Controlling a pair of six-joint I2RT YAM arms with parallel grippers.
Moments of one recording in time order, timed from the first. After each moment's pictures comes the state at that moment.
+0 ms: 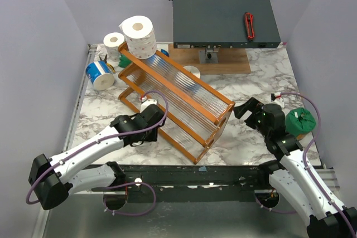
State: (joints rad) left arm -0.86 1.04 0.82 -0.88 -0.32 -0.68; right arm 0.29 0.63 0.47 -0.33 0.14 0.74
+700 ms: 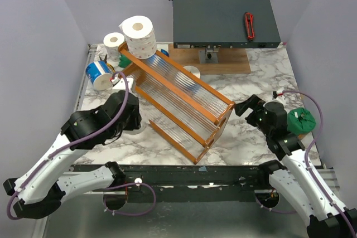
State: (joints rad) left arm -0.87 0.89 1.30 -1.24 -0.42 -0.65; right arm 0.29 0.63 0.50 -0.33 0.13 0.74
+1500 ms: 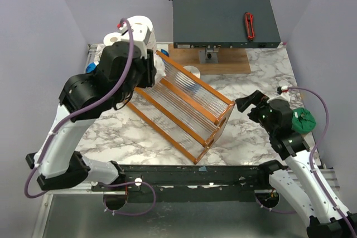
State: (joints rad) left arm -0.87 1.29 2.06 -1.23 -0.48 -0.37; right arm 0.29 0.62 0.59 -0.35 0.13 0.73
